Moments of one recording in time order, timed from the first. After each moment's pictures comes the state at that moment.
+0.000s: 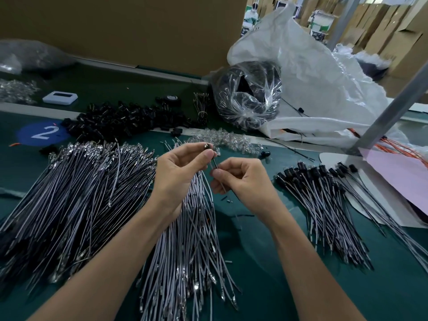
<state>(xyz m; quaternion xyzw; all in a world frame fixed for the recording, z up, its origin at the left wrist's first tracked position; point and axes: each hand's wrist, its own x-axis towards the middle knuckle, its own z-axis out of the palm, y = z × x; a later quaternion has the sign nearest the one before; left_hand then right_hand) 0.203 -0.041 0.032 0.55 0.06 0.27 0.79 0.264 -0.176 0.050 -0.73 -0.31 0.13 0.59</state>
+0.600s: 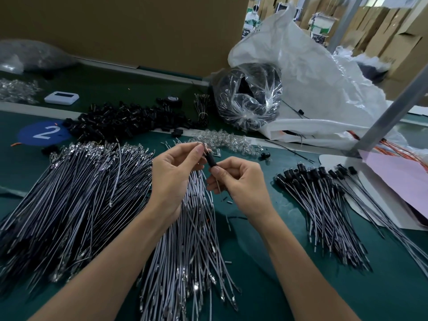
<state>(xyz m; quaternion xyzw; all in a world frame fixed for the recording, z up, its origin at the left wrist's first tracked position) 0.200 -0.044 0.037 0.53 0.12 0.31 0.78 0.259 -0.166 0.040 -0.70 -0.28 0.10 0.65</state>
